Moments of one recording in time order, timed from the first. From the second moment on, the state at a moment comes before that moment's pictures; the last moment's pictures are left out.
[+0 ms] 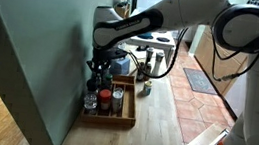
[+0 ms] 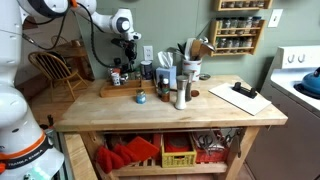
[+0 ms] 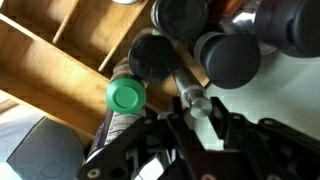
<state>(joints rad) 0.31 0.41 0.19 -1.63 -0.04 2.14 0.42</state>
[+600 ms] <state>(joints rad) 0.32 0.38 0.18 -1.63 -0.03 2.14 0.44</state>
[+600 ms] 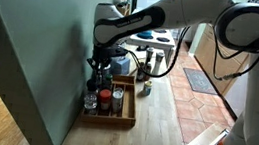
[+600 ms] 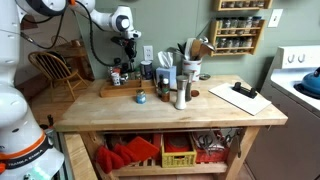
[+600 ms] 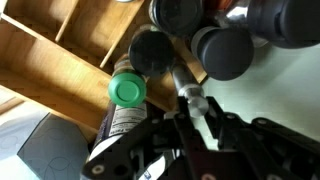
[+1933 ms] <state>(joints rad) 0.22 -0.01 0.17 -1.82 0.01 1.97 0.44</state>
